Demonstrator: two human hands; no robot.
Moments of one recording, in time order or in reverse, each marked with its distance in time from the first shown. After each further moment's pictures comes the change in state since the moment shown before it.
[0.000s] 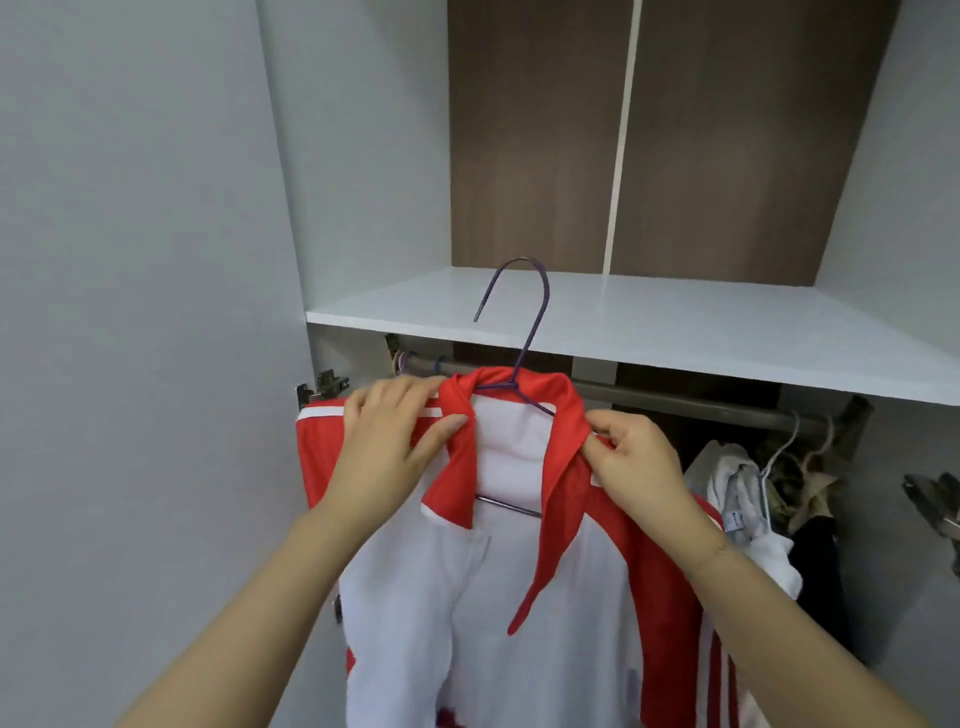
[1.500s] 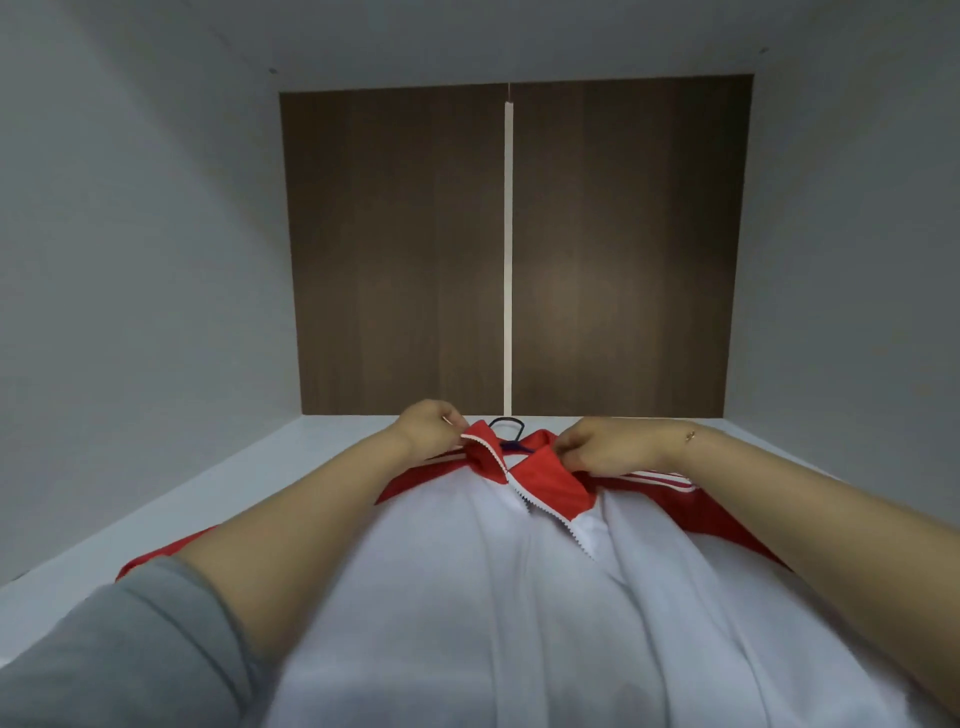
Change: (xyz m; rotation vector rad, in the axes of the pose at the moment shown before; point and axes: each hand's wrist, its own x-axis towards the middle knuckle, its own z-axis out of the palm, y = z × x) left_hand 0.375 -0.015 0.186 -0.350 -0.516 -0.174; right_hand 0.305 0.052 -0.077 -0.507 -0.517 0.256
